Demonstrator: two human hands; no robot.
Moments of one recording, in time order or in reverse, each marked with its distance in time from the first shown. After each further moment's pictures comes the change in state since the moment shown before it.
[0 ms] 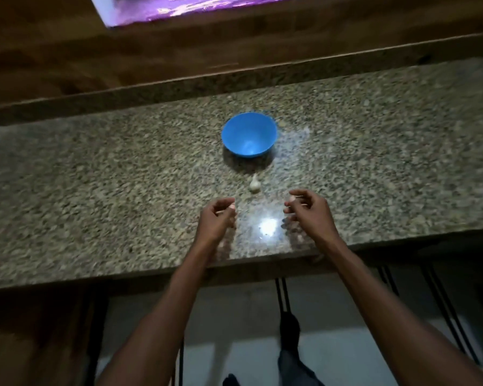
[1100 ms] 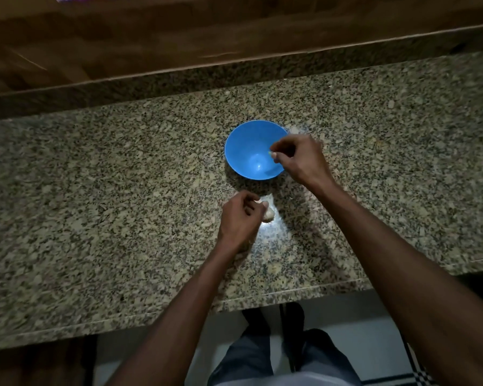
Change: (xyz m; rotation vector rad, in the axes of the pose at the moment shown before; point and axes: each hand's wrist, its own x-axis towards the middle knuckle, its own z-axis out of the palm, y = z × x) left_hand 0.118 0.018 0.034 0.392 -0.083 0.242; right_hand 0.167 -0.111 0.060 -0.462 -0.019 -0.309
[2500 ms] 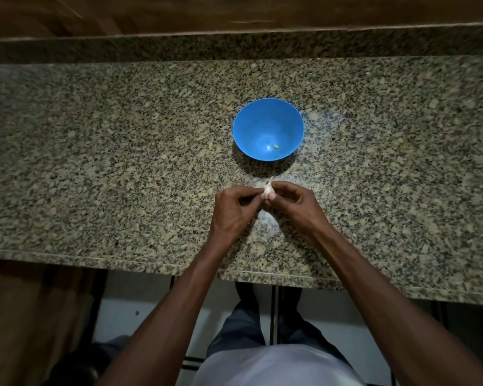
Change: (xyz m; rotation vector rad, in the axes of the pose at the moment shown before) left_hand -0.040 0.016 0.017 -0.069 0.192 0.019; right_hand -0.091 0.075 0.024 0.747 -0.398 0.392
